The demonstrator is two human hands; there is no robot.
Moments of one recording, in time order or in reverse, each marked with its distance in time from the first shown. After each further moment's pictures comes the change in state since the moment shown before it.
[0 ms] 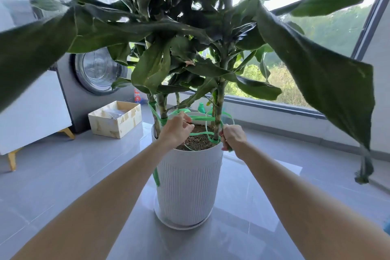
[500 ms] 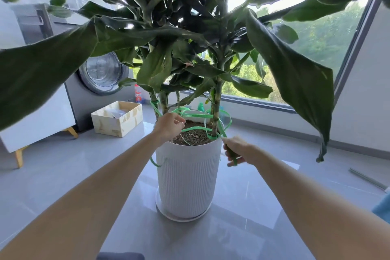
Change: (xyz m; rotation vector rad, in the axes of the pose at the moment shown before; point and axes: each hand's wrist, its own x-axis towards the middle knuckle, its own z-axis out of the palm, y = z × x) left_hand -0.022 0.000 -0.030 0.049 -0.023 -0.055; right_hand -0.041 0.009 -0.022 -0.161 -0.243 0.235
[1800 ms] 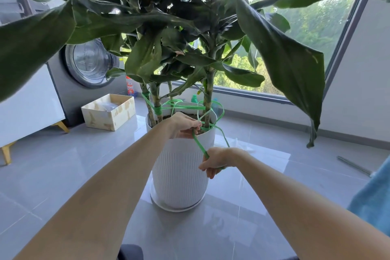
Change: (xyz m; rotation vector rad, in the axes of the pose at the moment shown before) left_hand 0.003 0.033 0.036 -0.545 -0.374 -0.321; right_hand -0.003 0.021 0.034 -0.611 -0.383 -0.090
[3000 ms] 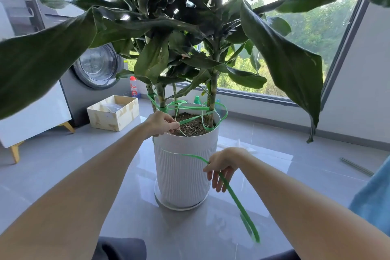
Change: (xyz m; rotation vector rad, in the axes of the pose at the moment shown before) left_hand -0.024 -0.022 -0.064 0.550 0.189 0.183; right_hand -0.015 -0.009 0.009 0.036 -0.185 0.213
